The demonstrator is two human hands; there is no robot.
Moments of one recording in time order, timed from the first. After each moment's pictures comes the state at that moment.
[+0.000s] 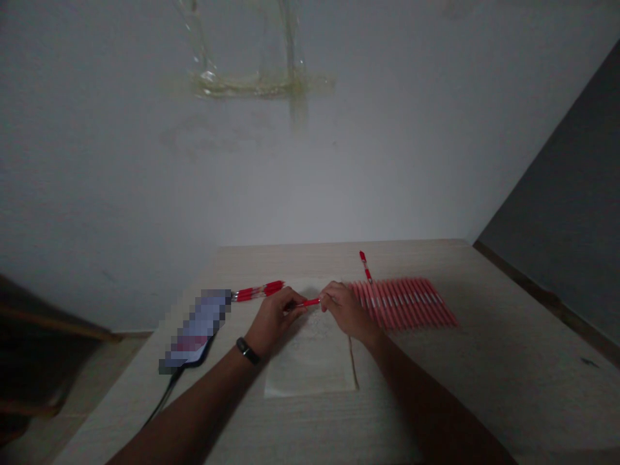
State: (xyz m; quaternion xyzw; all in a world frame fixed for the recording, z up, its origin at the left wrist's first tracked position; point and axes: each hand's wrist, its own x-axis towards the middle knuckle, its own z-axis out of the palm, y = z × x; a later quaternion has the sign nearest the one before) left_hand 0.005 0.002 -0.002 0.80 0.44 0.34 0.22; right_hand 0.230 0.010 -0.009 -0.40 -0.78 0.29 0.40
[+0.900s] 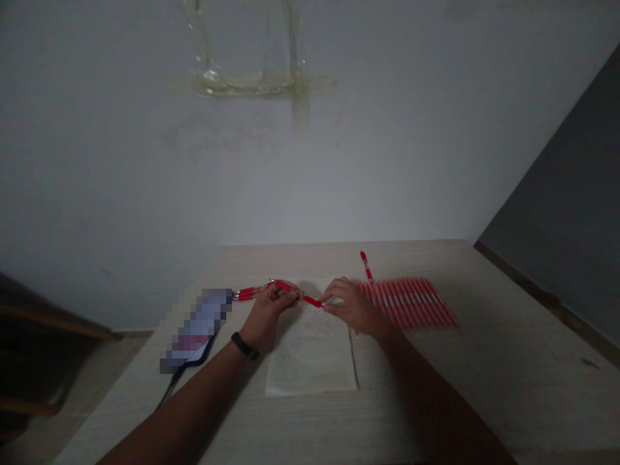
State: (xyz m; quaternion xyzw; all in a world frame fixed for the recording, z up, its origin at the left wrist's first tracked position) left_hand 0.010 0.008 -0.001 0.47 0.39 0.55 0.58; right_hand 0.253 0.018 -0.003 -0.33 -0.84 0.24 0.34
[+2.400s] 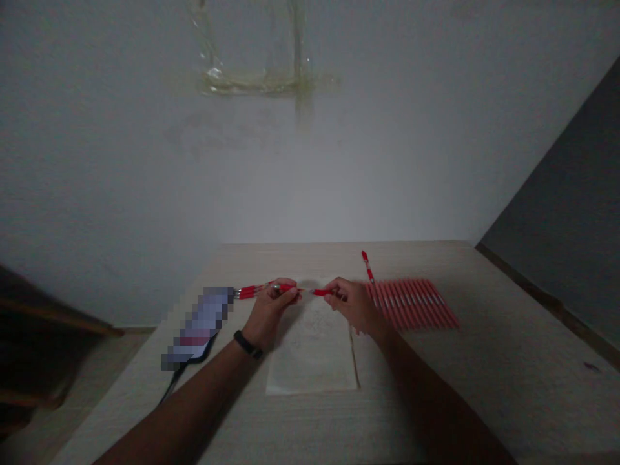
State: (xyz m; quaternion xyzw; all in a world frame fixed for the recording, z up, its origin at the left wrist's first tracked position) left_hand 0.011 0.009 -0.004 0.45 0.38 0.57 0.57; right_hand 0.243 0.012 -0.007 -0.44 -0.70 0.40 0.40
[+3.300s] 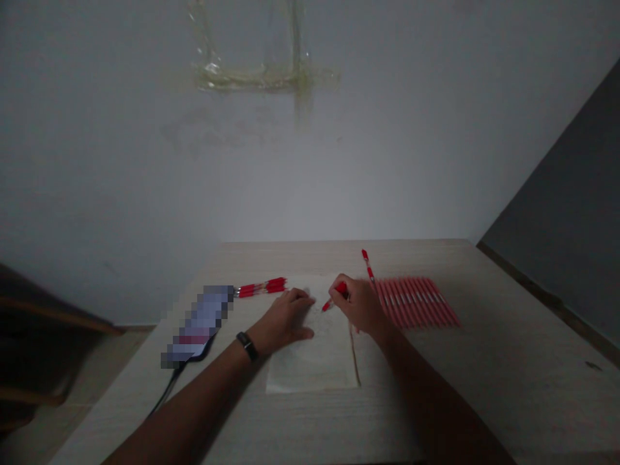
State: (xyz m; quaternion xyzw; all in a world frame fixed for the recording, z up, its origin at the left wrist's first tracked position) left_hand -0.001 0.005 -0.018 0.87 0.41 0.21 0.19; right_hand 0.244 0.002 0.009 -0.47 -0.74 0.25 0.40
